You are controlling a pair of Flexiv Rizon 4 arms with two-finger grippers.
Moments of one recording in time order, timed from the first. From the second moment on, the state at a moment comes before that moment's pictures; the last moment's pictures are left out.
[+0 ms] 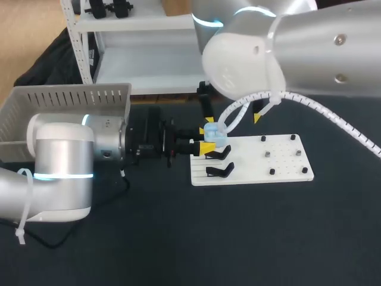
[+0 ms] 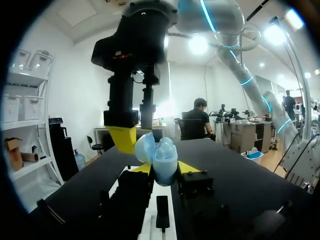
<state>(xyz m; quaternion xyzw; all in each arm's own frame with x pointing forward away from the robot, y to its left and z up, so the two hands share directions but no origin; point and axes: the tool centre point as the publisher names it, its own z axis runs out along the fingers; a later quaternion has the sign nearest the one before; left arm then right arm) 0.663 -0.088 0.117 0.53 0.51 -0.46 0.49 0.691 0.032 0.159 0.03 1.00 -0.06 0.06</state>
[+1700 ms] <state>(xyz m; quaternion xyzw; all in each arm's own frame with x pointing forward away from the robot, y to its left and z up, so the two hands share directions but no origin) 0.768 0.147 0.206 0.47 0.65 -0.21 0.56 0.650 0.013 0.233 0.06 0.97 0.03 0.24</state>
